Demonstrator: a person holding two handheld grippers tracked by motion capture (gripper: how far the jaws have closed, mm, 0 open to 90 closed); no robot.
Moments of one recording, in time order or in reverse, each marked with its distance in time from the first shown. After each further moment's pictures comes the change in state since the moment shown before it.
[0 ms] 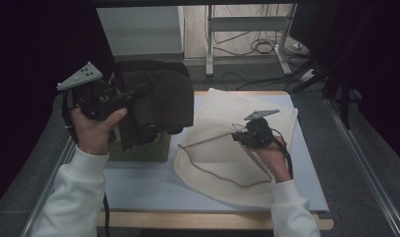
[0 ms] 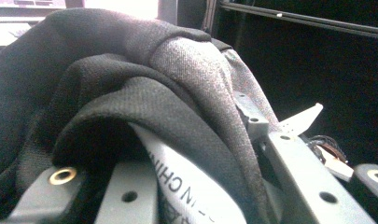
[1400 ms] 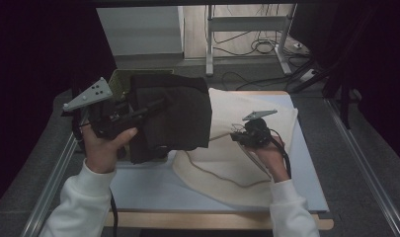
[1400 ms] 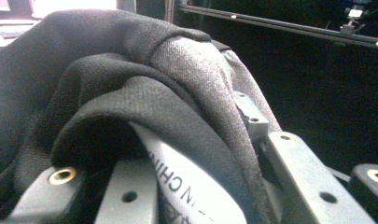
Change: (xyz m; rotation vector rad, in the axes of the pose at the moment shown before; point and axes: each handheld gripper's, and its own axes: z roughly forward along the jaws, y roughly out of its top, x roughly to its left) left arm -0.040 -0.013 -0.003 -0.022 -0.157 0.021; right arm 0.000 -0.001 0.007 0.001 0.001 0.001
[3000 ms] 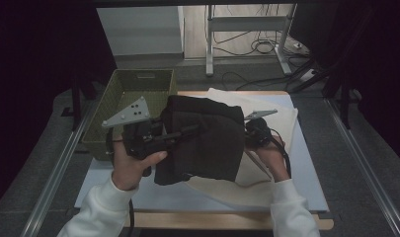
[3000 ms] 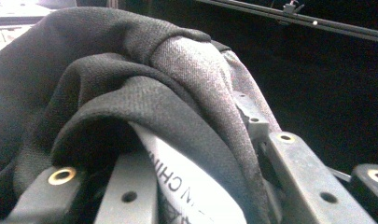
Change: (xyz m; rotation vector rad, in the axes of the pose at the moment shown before) left arm -0.047 -0.020 0.037 0.069 -0.193 0.002; right arm -0.005 -0.001 0.002 0.002 -0.009 -0.001
